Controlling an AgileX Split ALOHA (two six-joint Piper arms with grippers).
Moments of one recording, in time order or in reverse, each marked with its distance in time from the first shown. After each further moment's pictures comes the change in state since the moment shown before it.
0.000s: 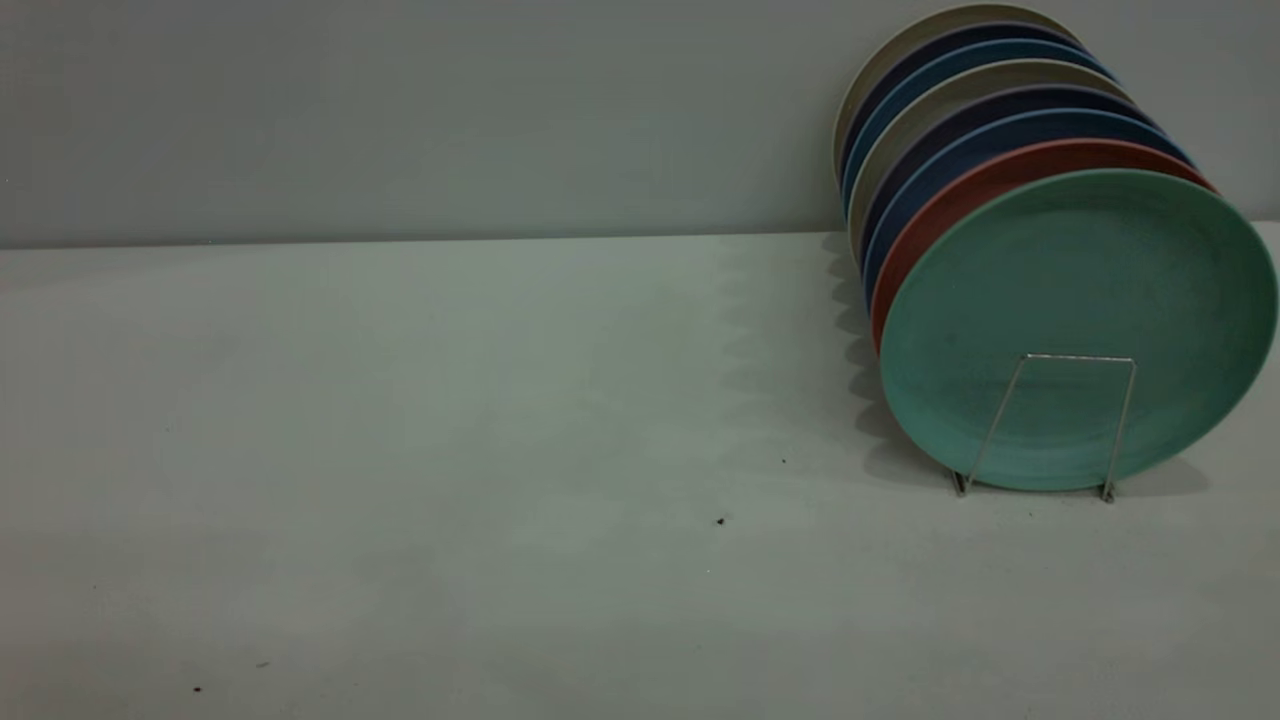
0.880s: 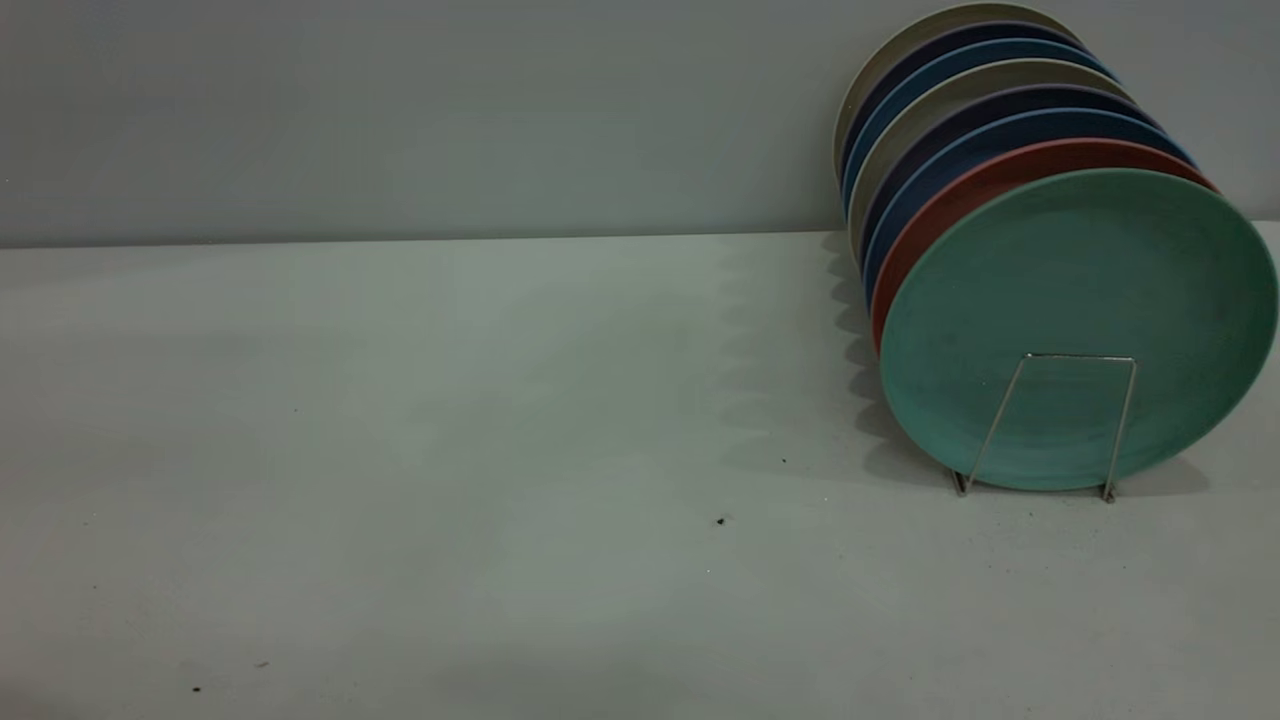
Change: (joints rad) left arm 0.062 0.862 -0.218 -0.031 -0.155 0.031; right arm -0.012 0.749 -0.411 -0.006 0.049 0.060
